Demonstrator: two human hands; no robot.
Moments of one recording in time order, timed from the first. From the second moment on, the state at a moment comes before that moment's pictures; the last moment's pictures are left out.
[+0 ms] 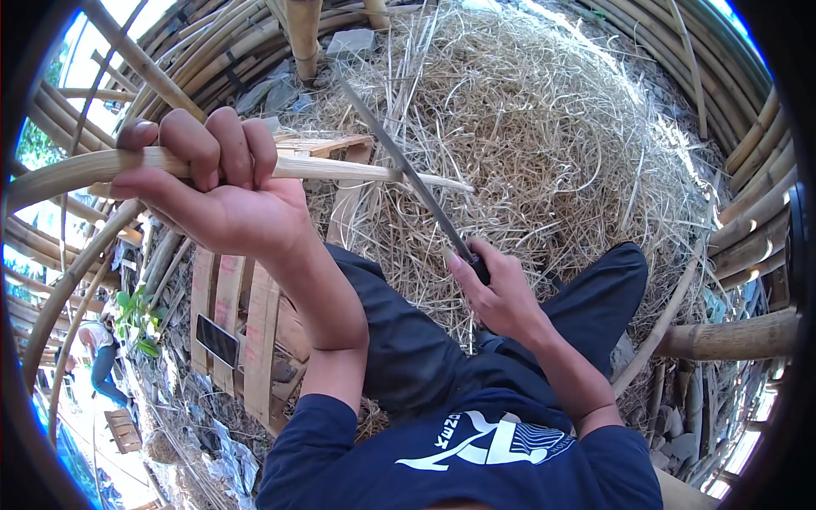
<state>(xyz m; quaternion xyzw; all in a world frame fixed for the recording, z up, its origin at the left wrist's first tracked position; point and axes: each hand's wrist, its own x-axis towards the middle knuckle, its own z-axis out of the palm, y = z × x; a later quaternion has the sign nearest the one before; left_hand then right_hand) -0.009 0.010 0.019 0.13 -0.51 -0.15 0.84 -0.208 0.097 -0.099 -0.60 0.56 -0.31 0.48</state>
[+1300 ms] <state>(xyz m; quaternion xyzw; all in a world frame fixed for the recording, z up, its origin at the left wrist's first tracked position) 0.003 0.010 0.012 0.05 -0.56 -0.20 0.81 -0.206 0.118 -0.085 -0.64 0.58 -0.28 0.42</state>
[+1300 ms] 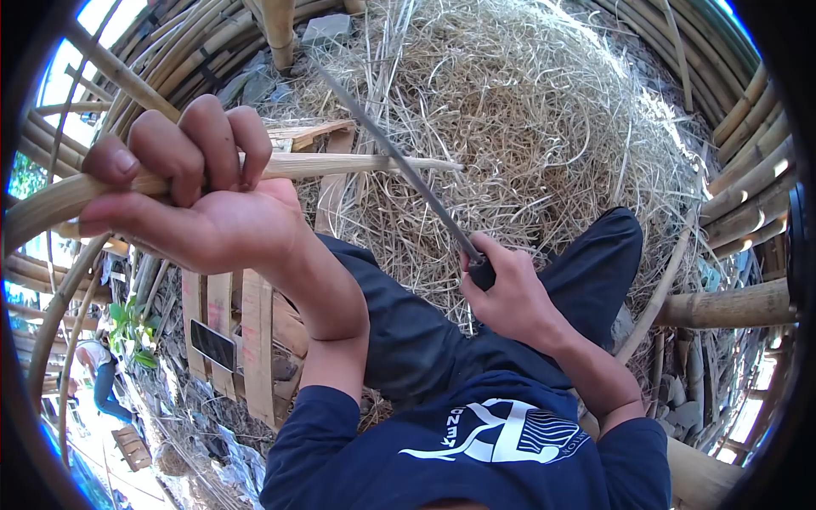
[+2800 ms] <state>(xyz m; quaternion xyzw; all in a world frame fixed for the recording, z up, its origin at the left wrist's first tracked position) 0.001 0.017 0.013 0.04 -0.56 -0.23 0.79 -0.207 0.126 -0.071 -0.60 0.57 -0.40 0.39</state>
